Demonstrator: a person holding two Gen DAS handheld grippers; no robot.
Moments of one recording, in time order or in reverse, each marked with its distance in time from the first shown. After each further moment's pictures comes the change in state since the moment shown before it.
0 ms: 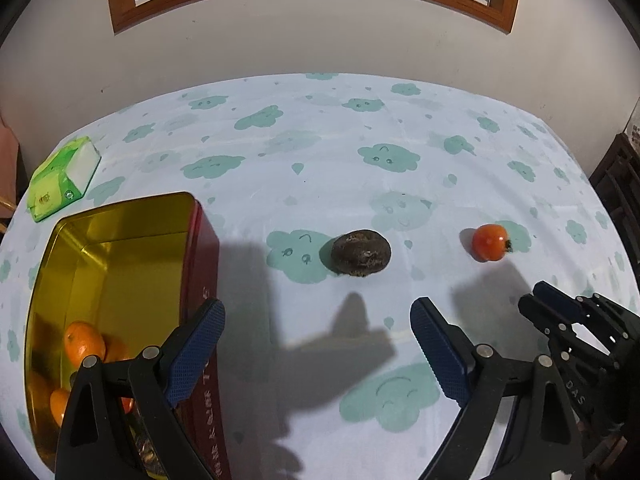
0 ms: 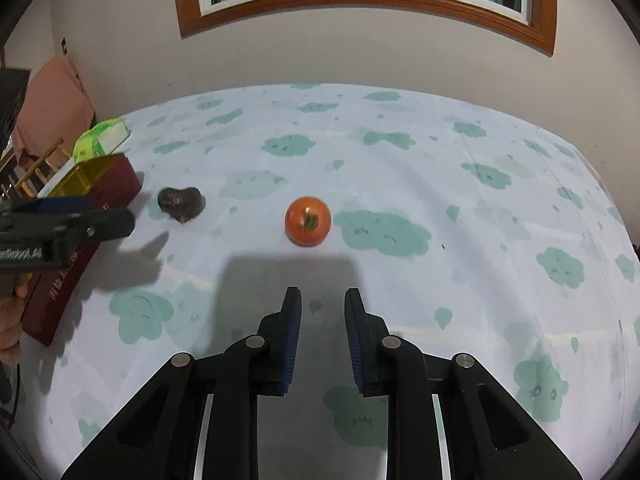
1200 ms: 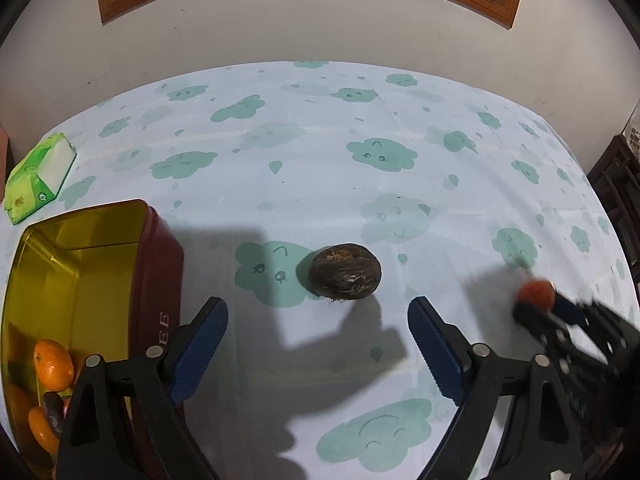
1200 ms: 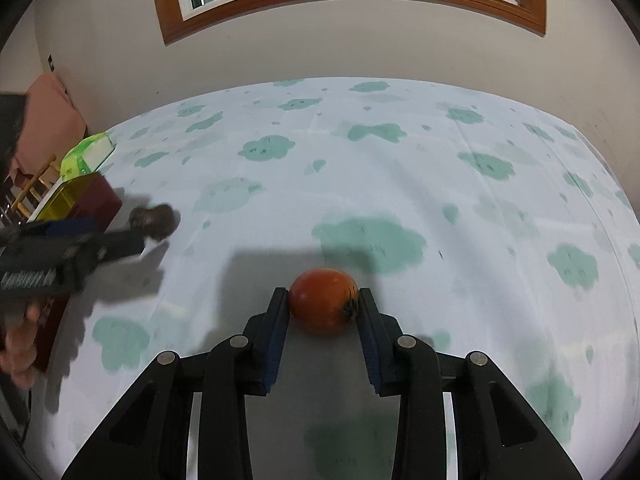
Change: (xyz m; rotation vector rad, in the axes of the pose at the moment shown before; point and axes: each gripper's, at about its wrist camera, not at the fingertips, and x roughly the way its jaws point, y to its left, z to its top) left arm 0.030 -0.008 0.013 -0.013 0.034 -0.035; right arm 0.013 -0.017 0.001 0.087 0.016 0.007
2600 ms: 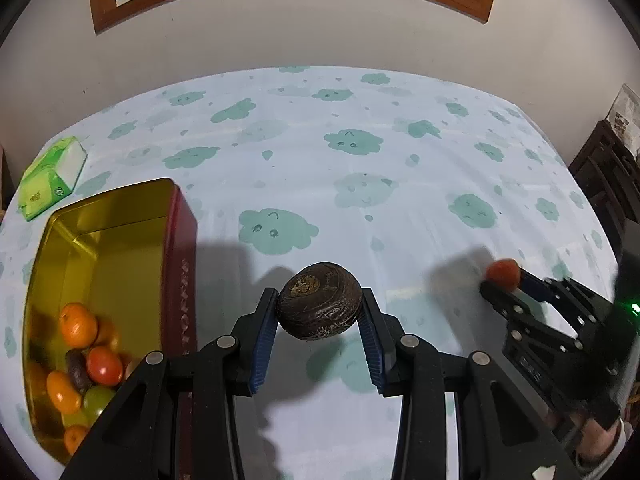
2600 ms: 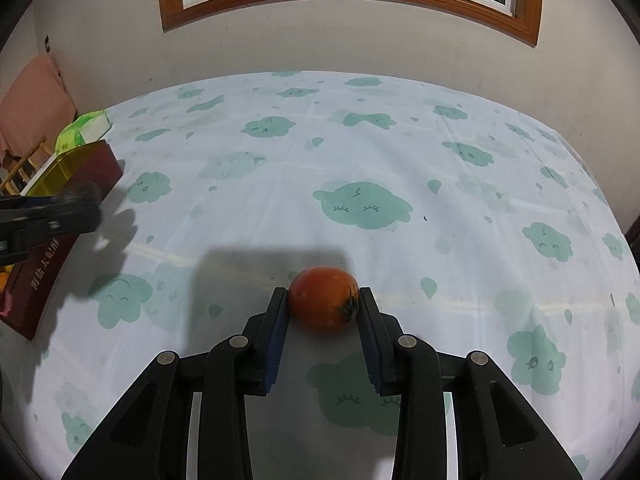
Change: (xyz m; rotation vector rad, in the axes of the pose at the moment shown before) left arm -0.056 -0.009 -0.030 0.045 -0.004 -0.032; right arm -0.012 0.015 -0.017 -0.058 0.010 -0.092
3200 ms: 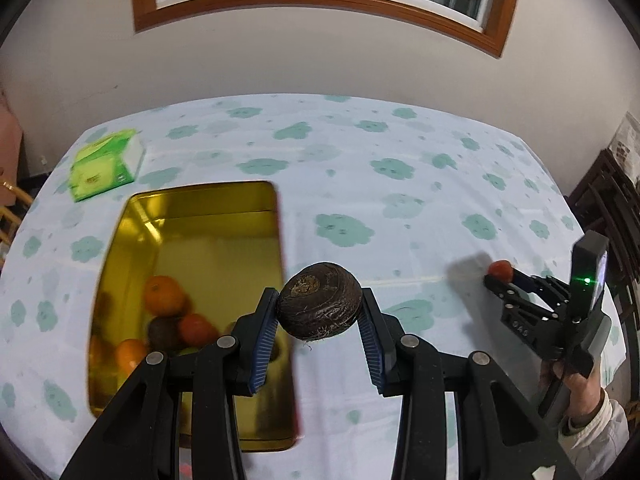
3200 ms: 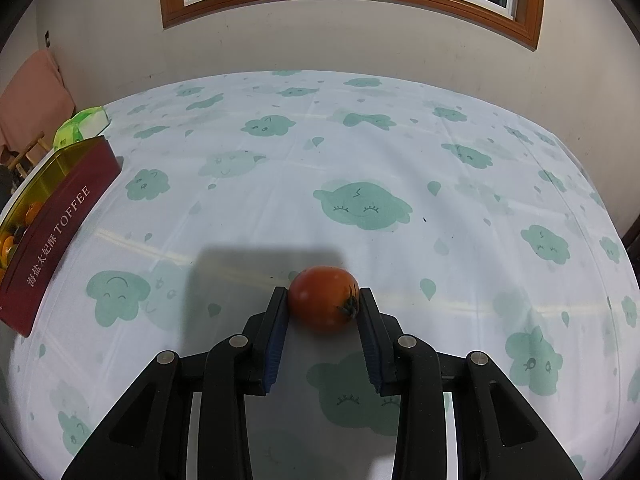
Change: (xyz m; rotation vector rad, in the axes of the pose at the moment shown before) left arm -0.070 0.067 -0.020 -0.080 -0.061 0.019; right arm -0.001 0.000 0.000 -0.004 0.000 -0.006
